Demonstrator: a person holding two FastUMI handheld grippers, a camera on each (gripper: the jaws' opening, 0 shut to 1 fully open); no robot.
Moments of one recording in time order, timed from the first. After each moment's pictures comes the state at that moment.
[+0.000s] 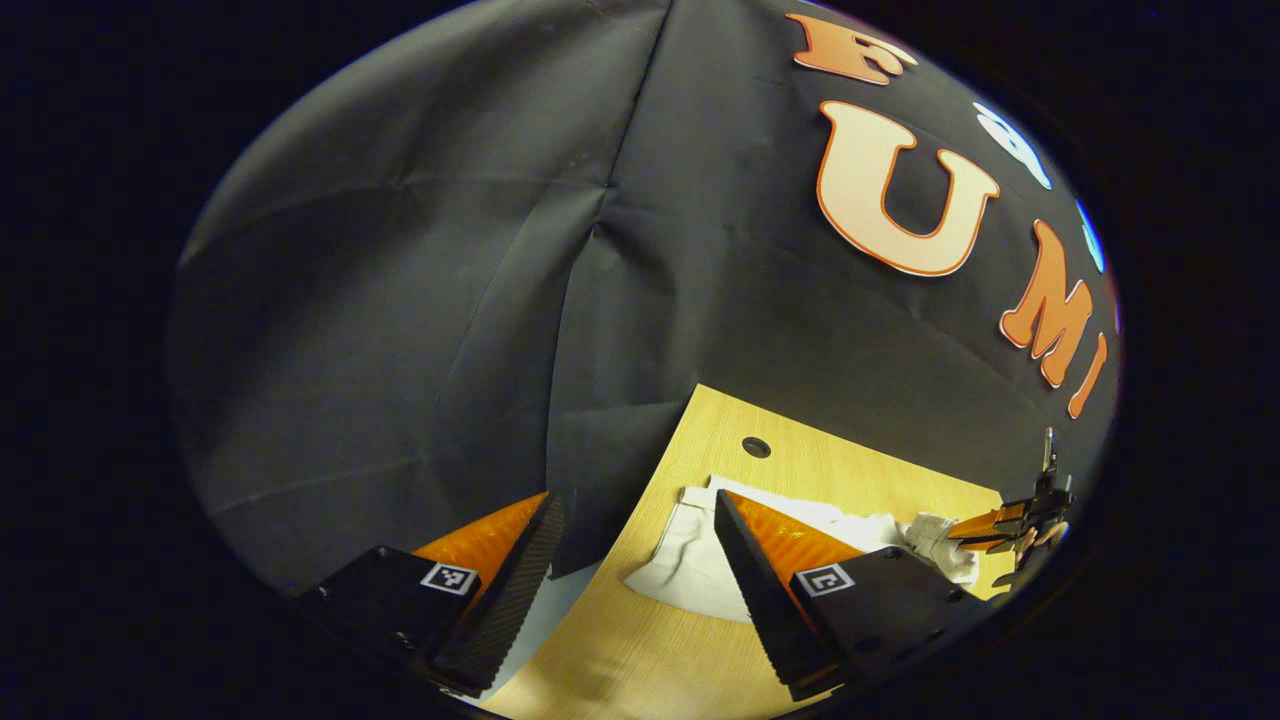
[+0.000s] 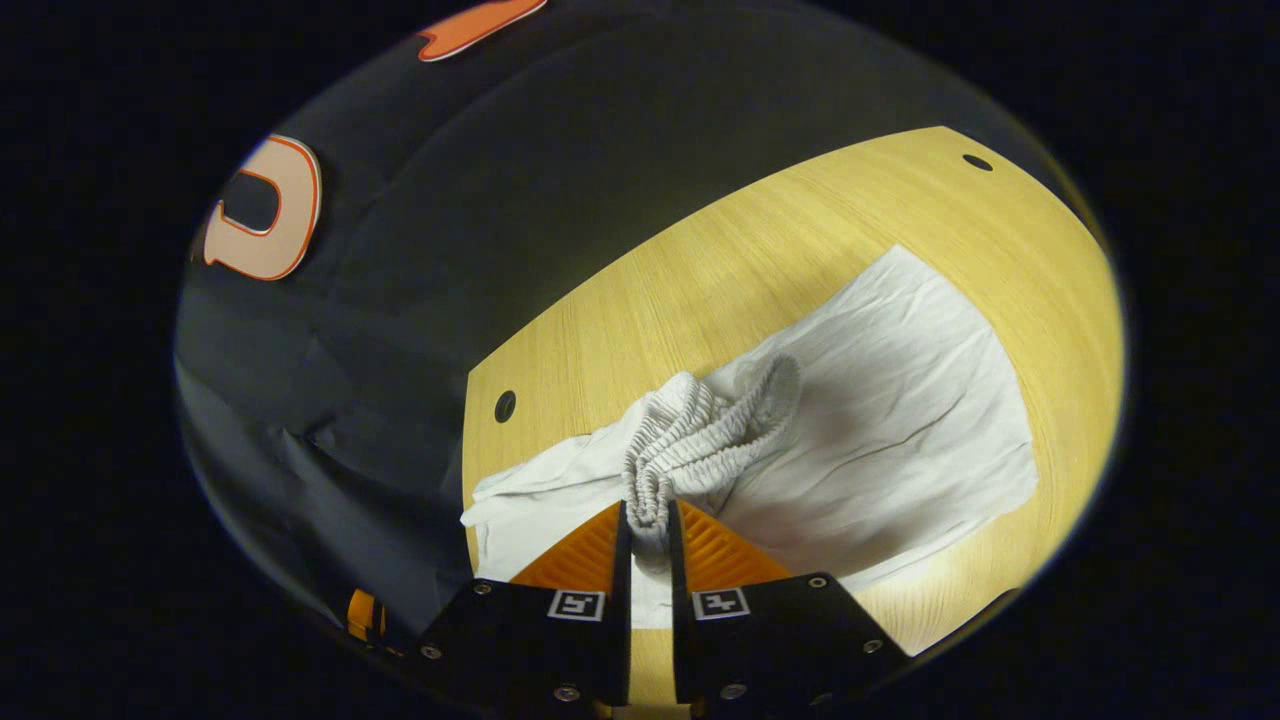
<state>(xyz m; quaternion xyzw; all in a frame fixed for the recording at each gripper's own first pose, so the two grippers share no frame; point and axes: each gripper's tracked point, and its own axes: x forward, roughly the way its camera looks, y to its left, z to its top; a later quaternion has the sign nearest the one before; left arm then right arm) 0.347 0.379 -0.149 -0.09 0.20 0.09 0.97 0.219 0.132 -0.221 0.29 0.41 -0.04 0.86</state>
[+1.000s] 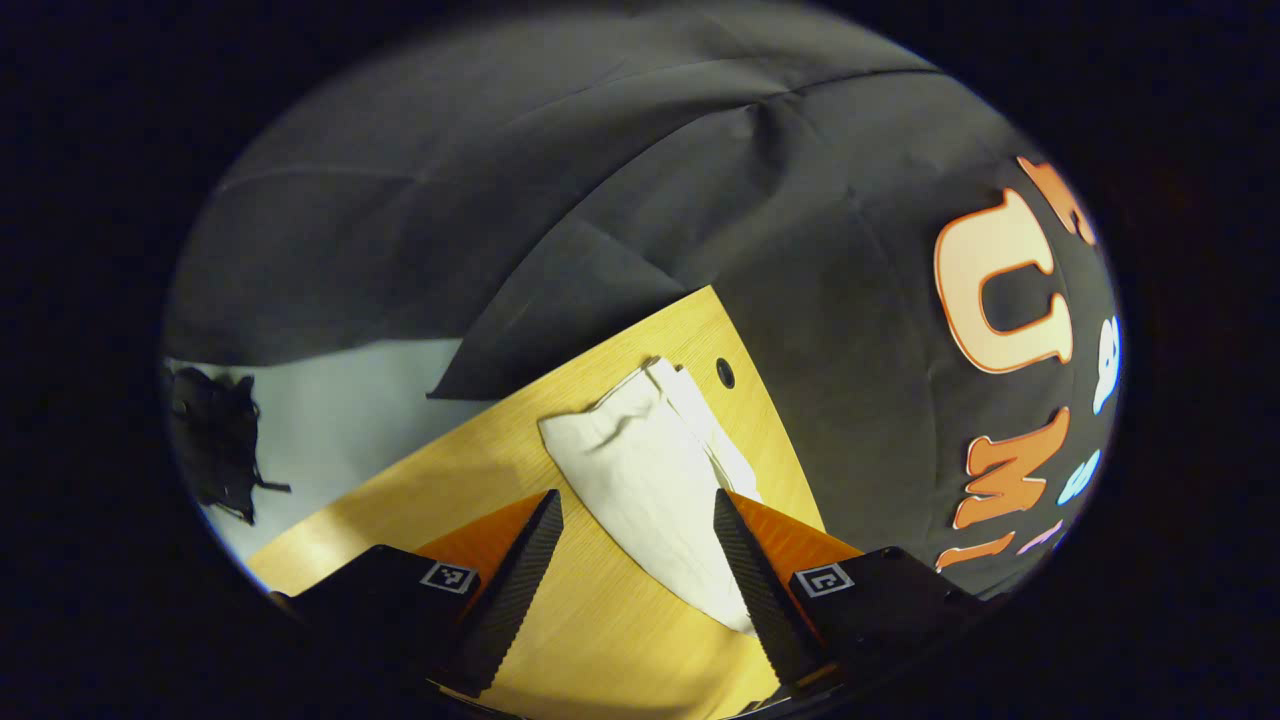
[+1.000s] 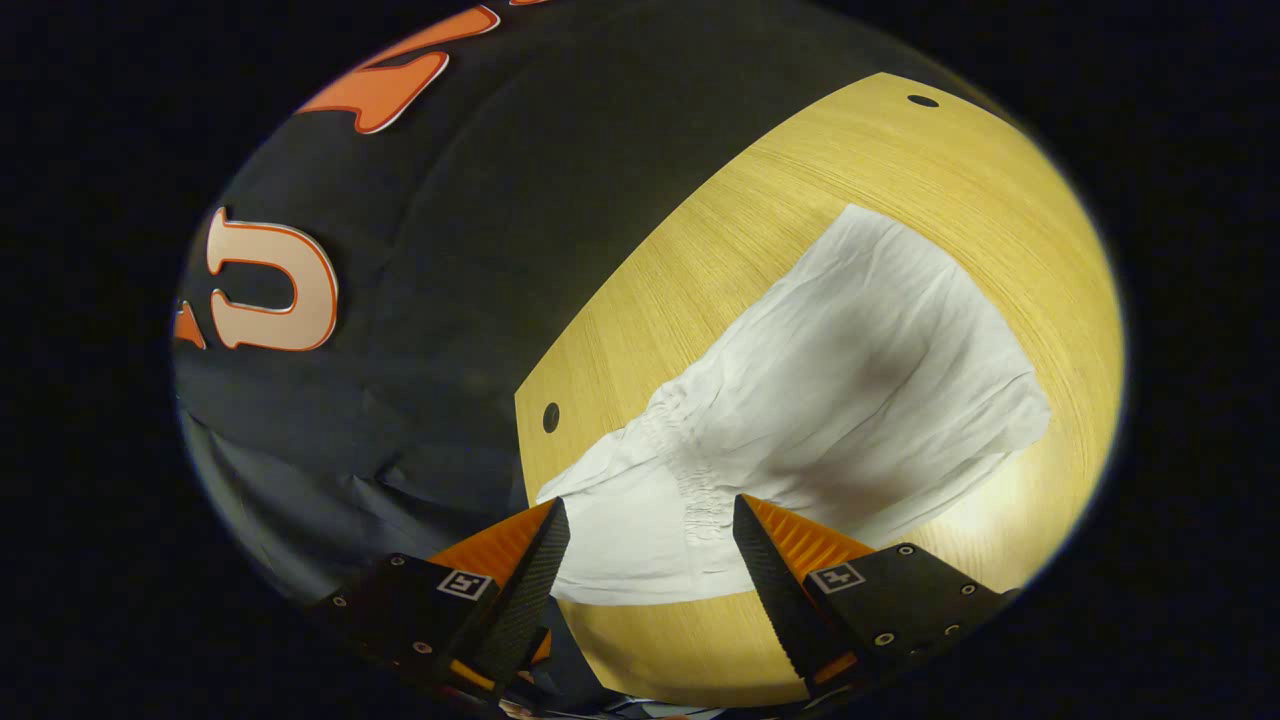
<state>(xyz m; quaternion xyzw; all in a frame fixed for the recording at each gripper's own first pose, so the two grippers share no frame) 0.350 0.292 -0.240 -0.43 0.32 0.06 0.84 0.188 0.097 -0.191 0.39 0.39 -0.03 0.83</state>
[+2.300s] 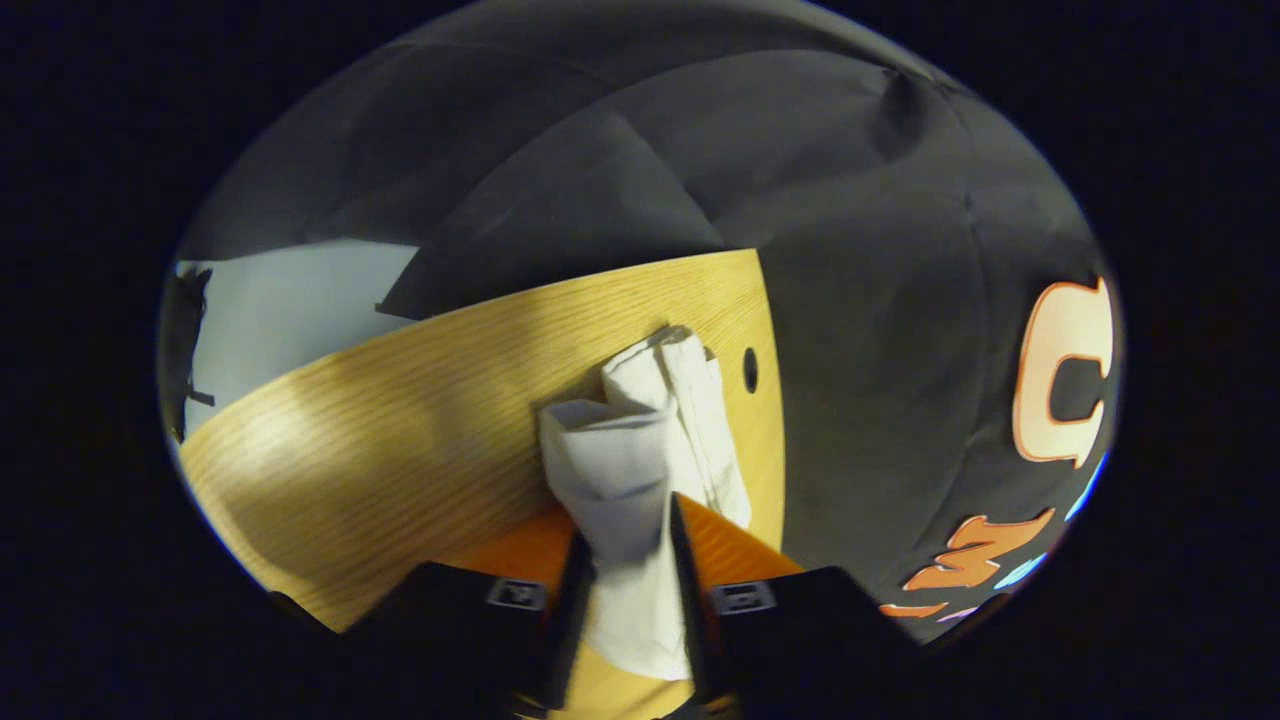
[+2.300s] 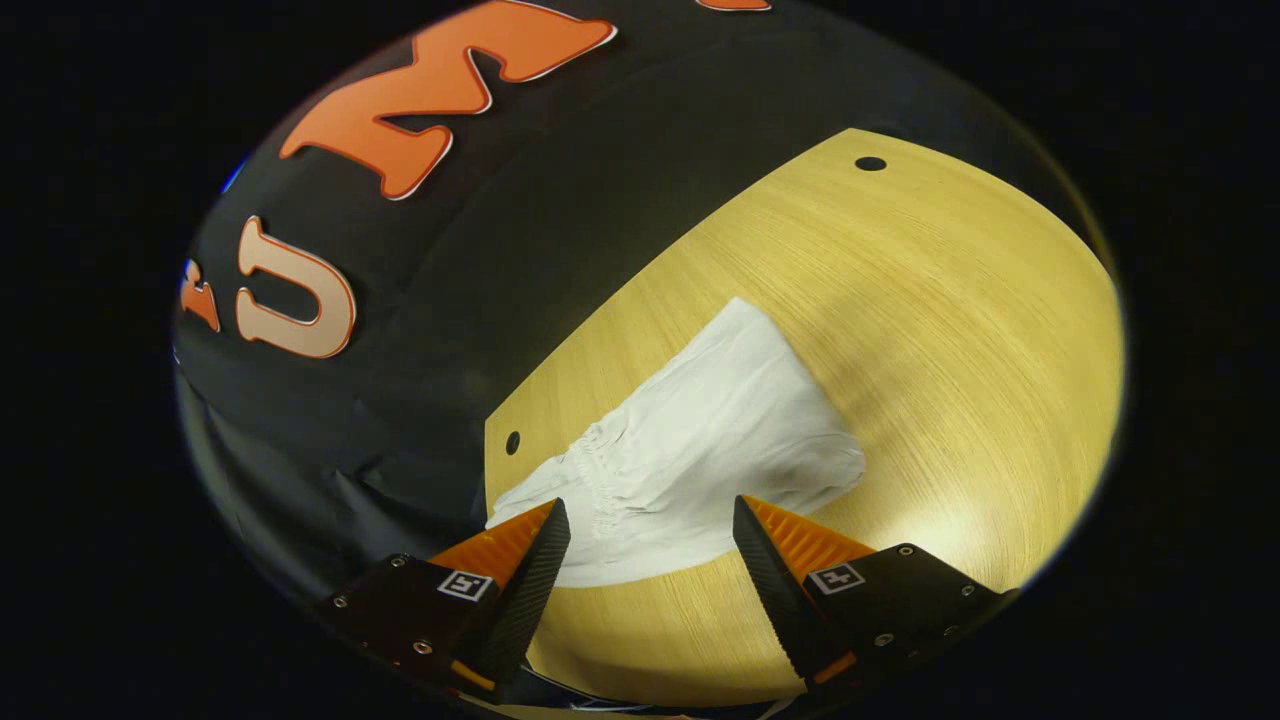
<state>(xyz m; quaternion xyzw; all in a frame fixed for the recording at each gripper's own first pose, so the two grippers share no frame) 0.473 0.259 -0.326 -0.51 0.36 0.05 0.78 0.108 -0.007 -0.156 0.35 0.34 -0.09 0.87</state>
